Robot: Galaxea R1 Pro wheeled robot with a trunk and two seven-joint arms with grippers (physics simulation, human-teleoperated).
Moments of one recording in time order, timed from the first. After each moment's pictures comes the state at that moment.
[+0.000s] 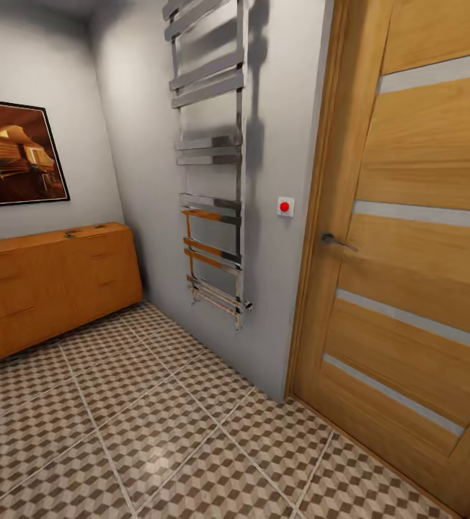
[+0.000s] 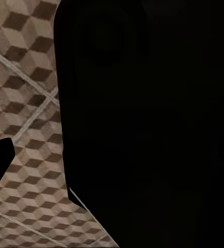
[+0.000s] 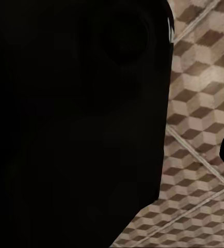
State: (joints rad) left arm 0.00 0.00 0.00 0.00 0.00 0.00 0.00; right arm 0.00 0.00 0.00 0.00 0.00 0.00 0.00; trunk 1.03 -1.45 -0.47
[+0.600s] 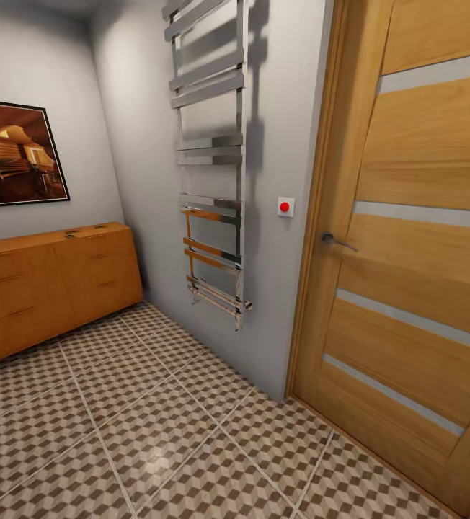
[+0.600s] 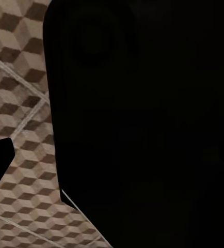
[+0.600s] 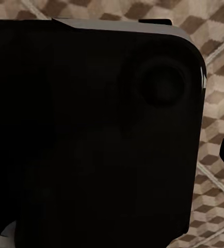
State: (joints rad) left arm -0.01 -0.01 0.00 0.00 0.00 0.01 0.00; right arm -0.02 0.04 0.00 -0.03 -0.01 -0.03 0.00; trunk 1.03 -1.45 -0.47
